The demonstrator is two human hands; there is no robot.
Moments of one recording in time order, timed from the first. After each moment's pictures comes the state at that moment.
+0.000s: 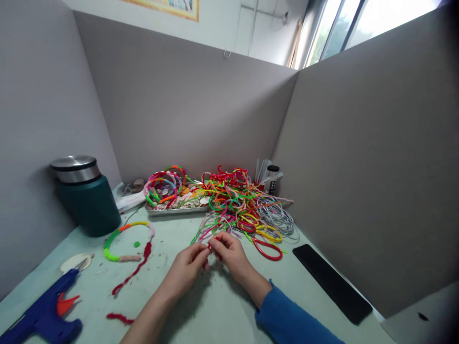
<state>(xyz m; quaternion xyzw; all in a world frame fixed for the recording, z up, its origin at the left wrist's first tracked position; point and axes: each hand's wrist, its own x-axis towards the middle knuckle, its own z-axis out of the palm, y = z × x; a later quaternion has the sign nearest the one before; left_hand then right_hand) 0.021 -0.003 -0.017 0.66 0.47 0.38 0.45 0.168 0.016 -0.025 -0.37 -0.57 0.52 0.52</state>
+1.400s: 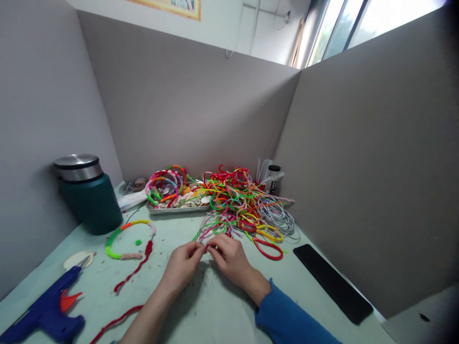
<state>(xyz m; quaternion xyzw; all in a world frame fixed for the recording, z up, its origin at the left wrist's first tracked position) 0.016 0.000 -0.020 0.65 0.55 0.37 0.37 0.178 0.008 -0.024 -0.37 -0.82 0.14 0.41</state>
